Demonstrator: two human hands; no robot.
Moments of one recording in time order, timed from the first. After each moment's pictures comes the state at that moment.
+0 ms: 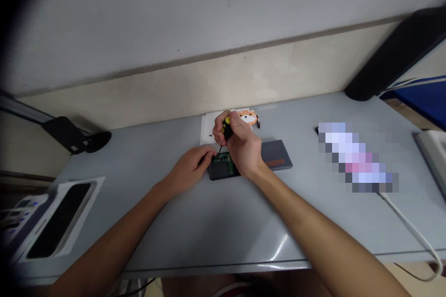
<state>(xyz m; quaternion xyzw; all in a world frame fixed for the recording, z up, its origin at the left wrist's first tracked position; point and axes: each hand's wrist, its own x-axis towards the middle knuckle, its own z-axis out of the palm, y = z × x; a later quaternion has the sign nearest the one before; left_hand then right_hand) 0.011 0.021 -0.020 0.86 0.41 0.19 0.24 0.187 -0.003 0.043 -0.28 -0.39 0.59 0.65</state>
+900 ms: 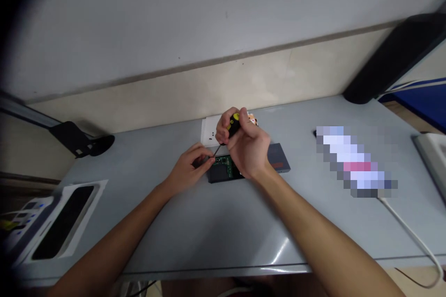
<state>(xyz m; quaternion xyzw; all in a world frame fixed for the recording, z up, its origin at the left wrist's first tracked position) 0.011 0.018 -0.016 0.81 0.41 0.27 0.31 0.198 -0.002 0.058 -0.25 -0.36 0.60 0.67</state>
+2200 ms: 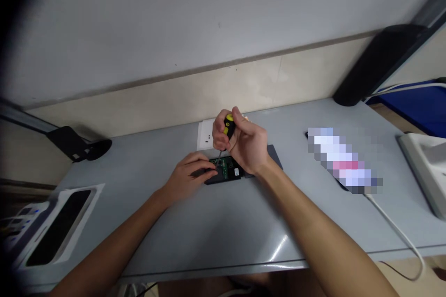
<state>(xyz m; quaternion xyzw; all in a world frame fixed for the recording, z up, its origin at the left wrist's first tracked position) 0.015 0.010 -0.023 0.88 0.26 0.37 0.16 0.217 -0.002 0.065 -0.21 -0.39 0.68 0.58</state>
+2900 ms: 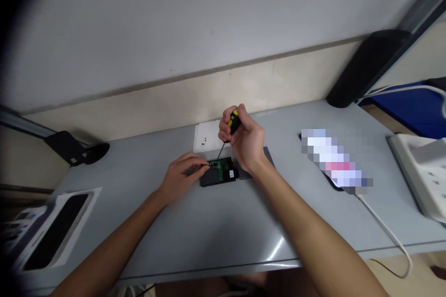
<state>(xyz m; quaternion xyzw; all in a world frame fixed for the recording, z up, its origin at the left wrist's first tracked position) 0.015 0.012 -0.021 0.84 0.31 0.39 0.20 0.224 0.007 0.060 -0.26 -0.35 0.60 0.67</state>
